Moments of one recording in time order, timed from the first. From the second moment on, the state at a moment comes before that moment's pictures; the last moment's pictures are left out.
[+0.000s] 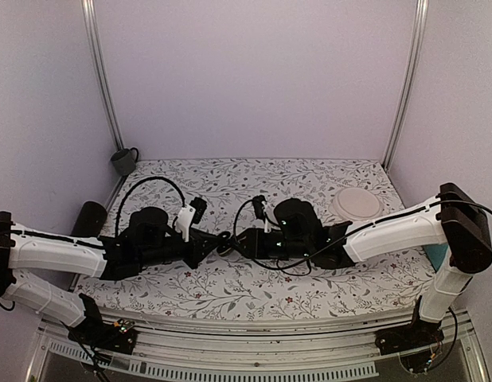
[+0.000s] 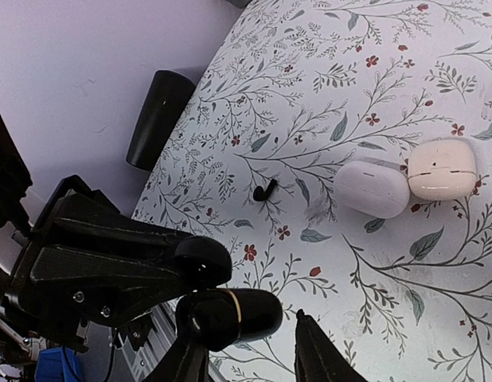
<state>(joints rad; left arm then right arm) -0.91 1.26 0.50 0.37 0.01 -0.28 1.08 1.74 0.98 0.32 -0.04 0.83</state>
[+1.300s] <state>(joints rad) -0.94 1.26 0.51 0.41 0.01 -0.23 1.06 1.65 1.01 0.14 0.05 0.82</state>
